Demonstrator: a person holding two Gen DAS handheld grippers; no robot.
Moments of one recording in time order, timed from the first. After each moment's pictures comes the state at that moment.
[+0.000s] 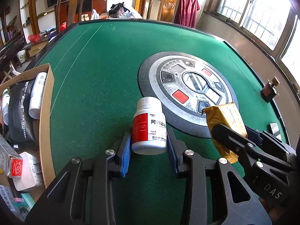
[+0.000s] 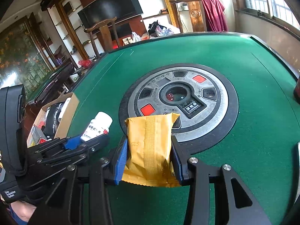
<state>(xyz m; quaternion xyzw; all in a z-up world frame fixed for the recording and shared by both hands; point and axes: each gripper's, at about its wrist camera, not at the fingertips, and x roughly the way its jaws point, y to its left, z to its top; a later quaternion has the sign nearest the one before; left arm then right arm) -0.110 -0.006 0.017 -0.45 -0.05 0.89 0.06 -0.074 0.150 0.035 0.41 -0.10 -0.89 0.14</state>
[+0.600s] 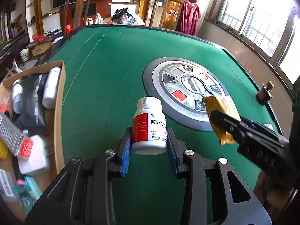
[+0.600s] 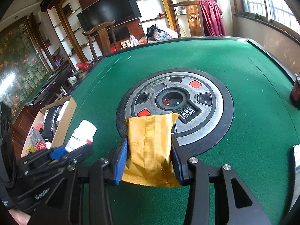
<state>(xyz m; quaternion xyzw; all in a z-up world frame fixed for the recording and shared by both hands) -0.076 -0.018 0.027 -0.43 -0.07 0.90 0.06 -0.075 0.155 0.041 0.40 -0.09 -0.90 0.13</state>
